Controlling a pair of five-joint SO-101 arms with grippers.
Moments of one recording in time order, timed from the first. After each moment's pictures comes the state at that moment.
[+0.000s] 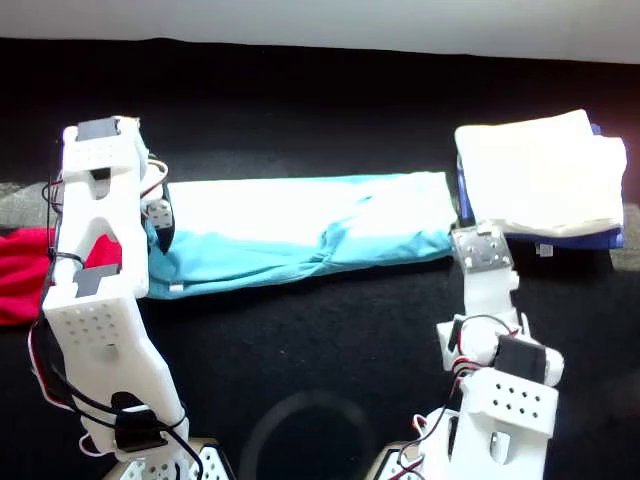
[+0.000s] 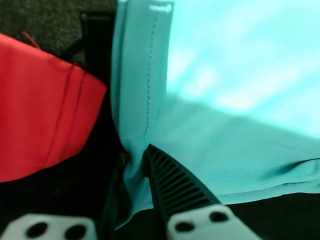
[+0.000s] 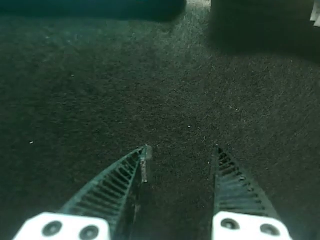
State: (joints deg) left arm -18.4 34.2 -24.3 95.1 8.6; right arm 12.1 -64.7 73.1 64.8 27.9
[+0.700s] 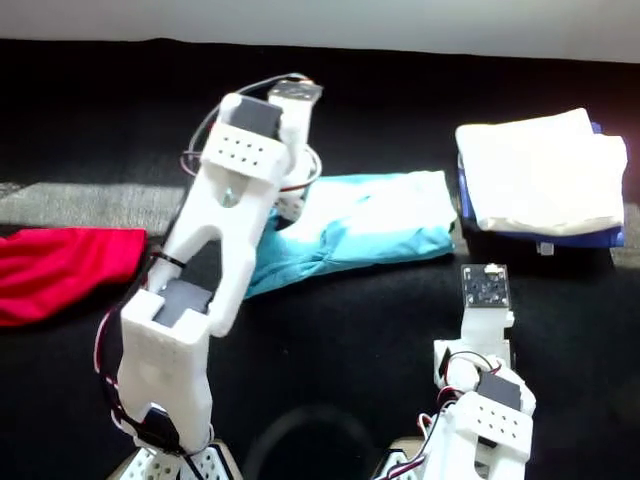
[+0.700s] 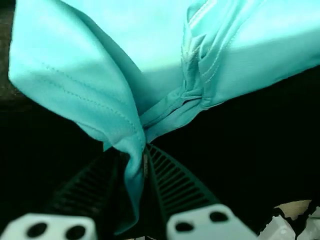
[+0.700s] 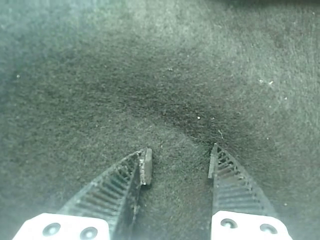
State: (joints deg) left arm 17.7 26.5 -35.0 98.1 8.5; right arm 16.7 -66.5 94.5 41.7 21.7
